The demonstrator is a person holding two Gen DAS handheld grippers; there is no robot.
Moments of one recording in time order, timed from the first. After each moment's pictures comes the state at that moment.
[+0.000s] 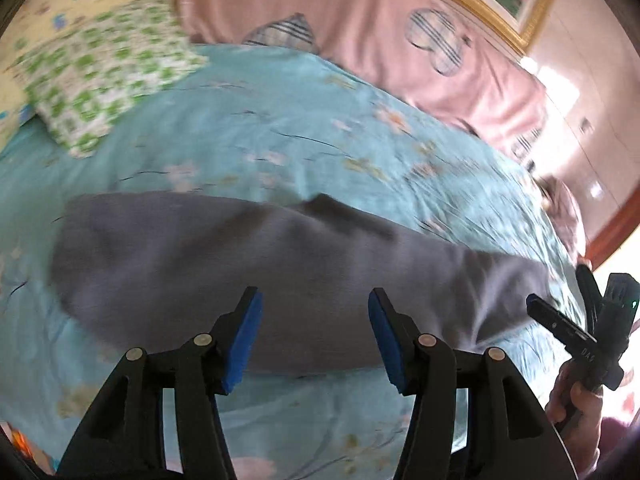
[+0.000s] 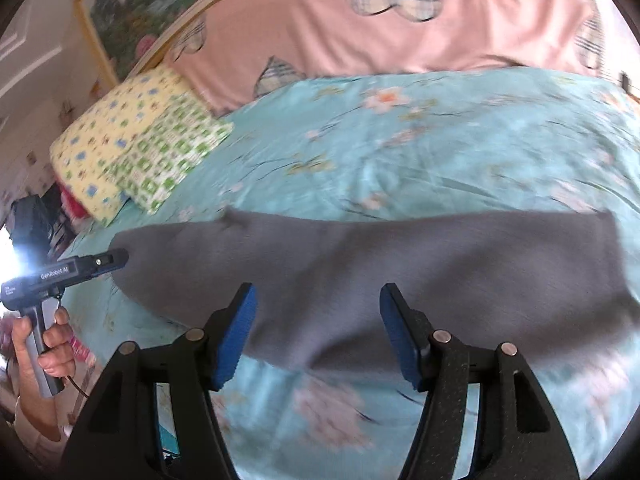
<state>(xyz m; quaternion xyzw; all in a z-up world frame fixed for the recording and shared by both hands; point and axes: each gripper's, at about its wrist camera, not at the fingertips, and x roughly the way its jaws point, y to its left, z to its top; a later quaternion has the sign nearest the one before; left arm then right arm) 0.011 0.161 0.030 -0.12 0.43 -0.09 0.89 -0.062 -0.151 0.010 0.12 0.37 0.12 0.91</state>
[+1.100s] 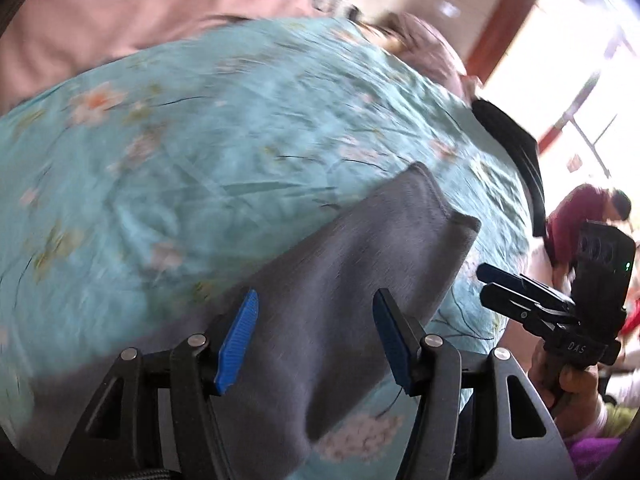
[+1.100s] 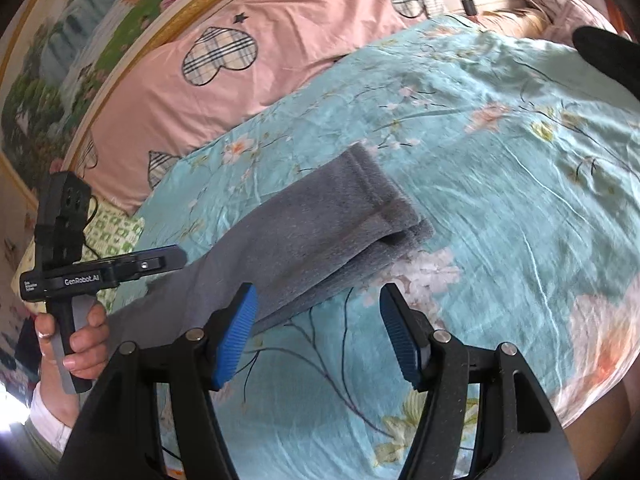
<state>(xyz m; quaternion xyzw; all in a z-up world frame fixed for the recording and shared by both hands) 0.125 -0.114 0.020 0.10 0.49 -0.40 0.77 -0.136 -0.273 -0.007 0.28 0.33 -0.05 0.90</state>
